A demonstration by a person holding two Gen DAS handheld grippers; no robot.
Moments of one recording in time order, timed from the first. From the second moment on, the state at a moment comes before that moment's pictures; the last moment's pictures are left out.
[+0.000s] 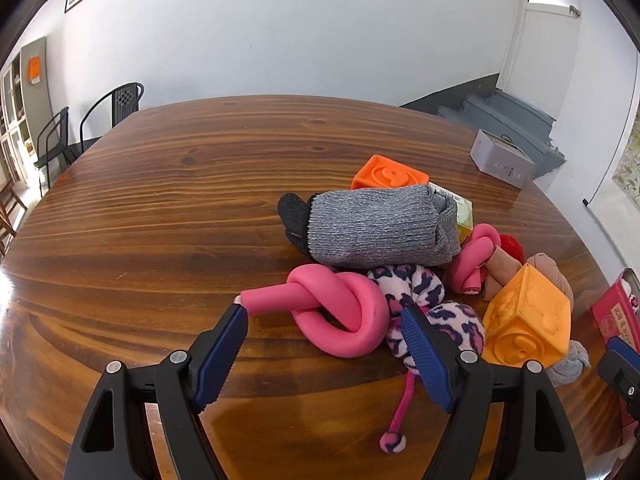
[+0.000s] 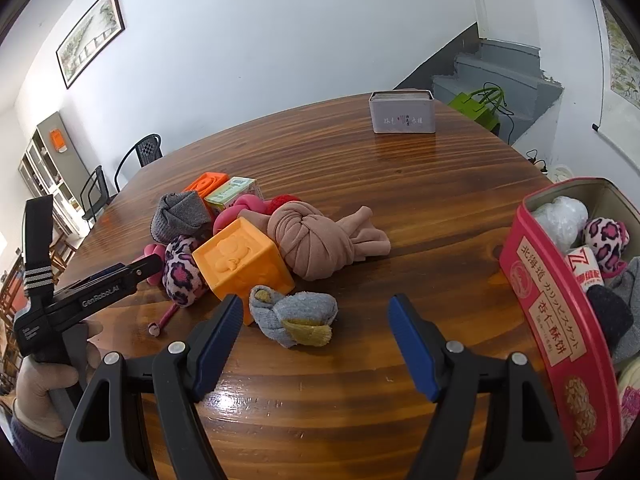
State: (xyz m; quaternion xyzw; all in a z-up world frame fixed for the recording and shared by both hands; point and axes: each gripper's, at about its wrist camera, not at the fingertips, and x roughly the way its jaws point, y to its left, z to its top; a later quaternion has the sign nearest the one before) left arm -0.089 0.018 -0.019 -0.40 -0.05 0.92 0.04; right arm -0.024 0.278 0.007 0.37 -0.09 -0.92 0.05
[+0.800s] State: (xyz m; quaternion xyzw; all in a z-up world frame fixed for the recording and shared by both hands) left arm -0.088 -0.026 -0.033 -0.42 -0.08 0.90 0.01; right arm -0.024 0.275 0.006 0.37 -0.09 -0.92 0.06
